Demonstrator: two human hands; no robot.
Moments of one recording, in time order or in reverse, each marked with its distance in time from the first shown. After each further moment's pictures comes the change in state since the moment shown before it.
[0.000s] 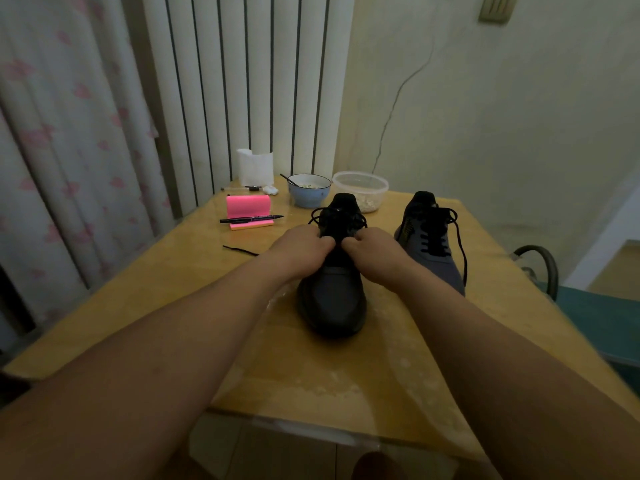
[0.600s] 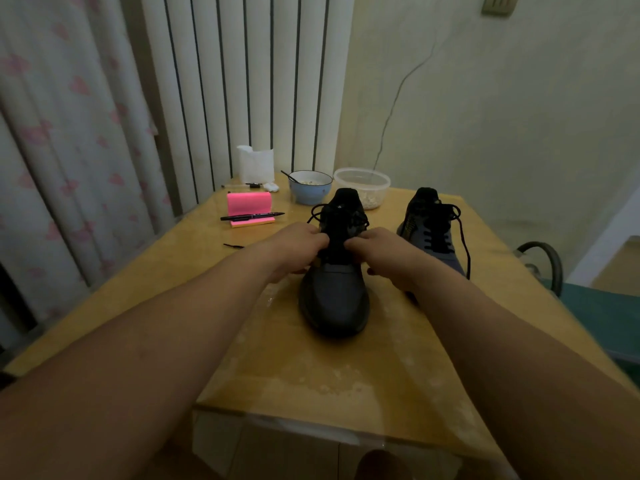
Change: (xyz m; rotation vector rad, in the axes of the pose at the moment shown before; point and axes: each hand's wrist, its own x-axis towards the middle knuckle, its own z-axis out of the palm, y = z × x) left_hand 0.000 -0.010 -0.004 -0.276 -0.111 -0.086; right_hand 0.000 0.010 -0.005 0.240 -0.147 0.074
